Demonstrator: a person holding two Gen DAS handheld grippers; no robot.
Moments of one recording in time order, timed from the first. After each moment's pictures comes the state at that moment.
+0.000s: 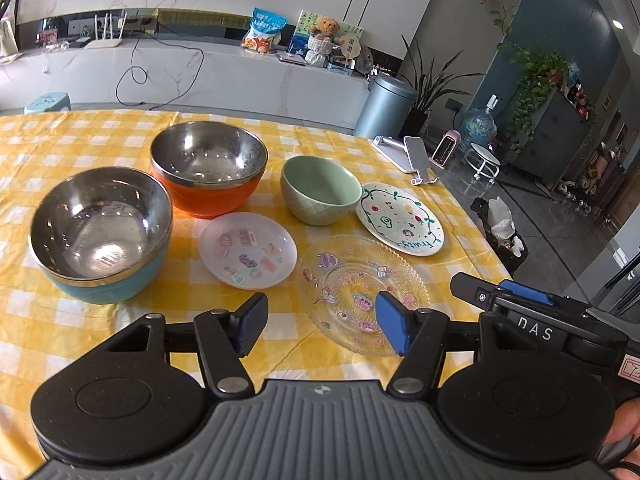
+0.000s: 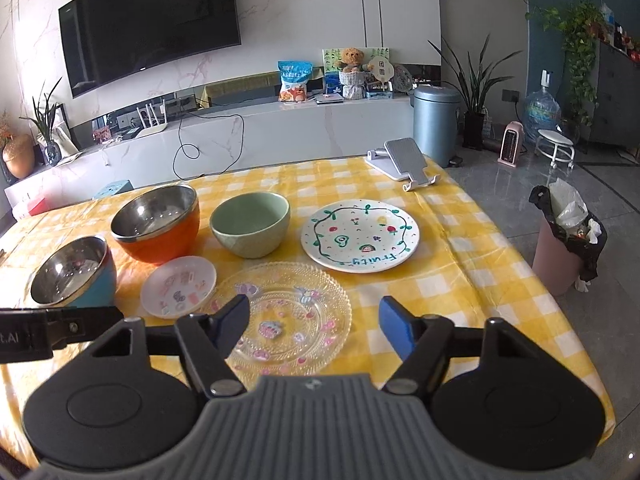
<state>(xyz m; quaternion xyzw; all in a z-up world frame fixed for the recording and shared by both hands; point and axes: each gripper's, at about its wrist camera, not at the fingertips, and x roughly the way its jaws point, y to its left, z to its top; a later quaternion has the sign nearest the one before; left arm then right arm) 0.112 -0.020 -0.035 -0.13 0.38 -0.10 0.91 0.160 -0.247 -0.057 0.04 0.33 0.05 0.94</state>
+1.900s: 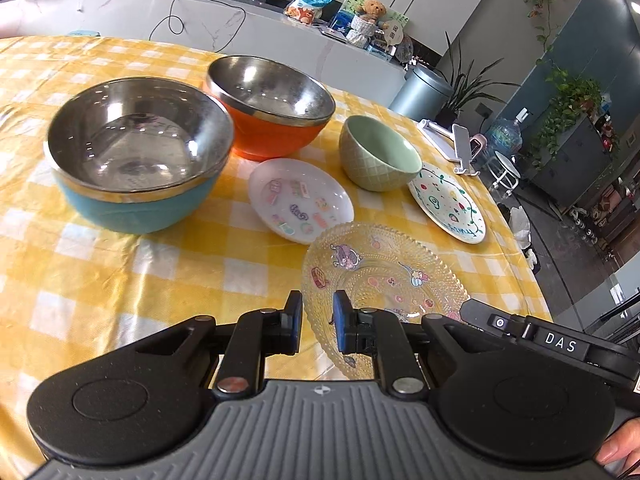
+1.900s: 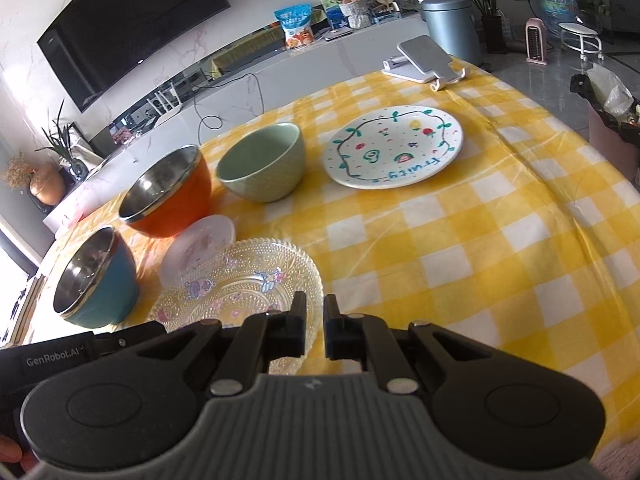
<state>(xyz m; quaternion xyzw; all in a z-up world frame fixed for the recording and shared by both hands) 0.101 0.028 -0.074 -0.20 0.41 -0.07 0.89 0.169 -0.247 -0.103 0.15 0.40 0.13 0.89</state>
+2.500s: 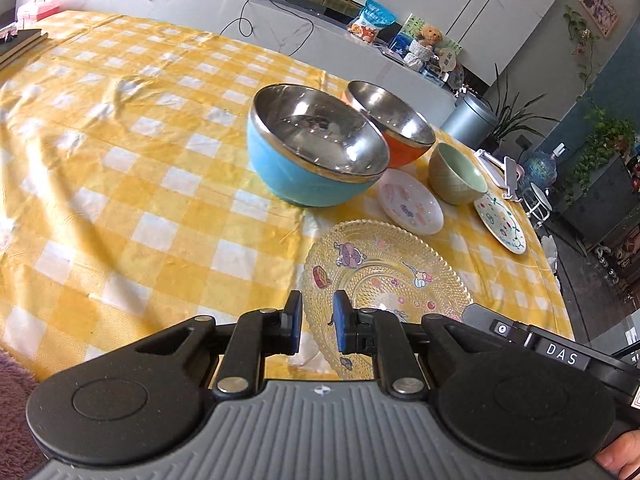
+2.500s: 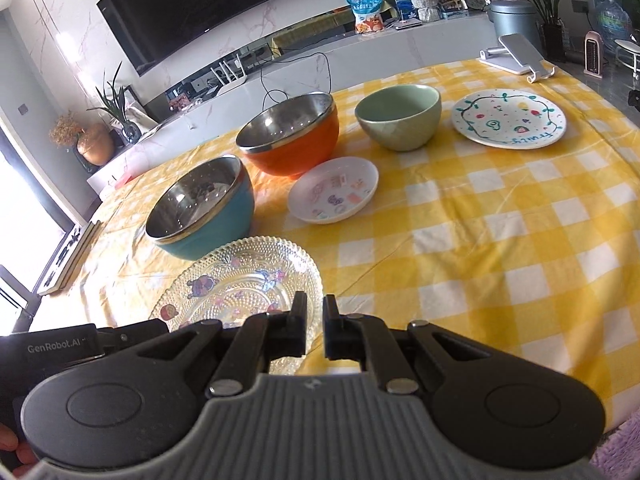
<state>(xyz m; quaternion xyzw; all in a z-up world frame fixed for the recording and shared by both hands) 0.035 0.114 -0.070 -0.23 0.41 0.00 0.88 0.116 -0.153 -0.096 0.12 0.41 0.19 0.88</state>
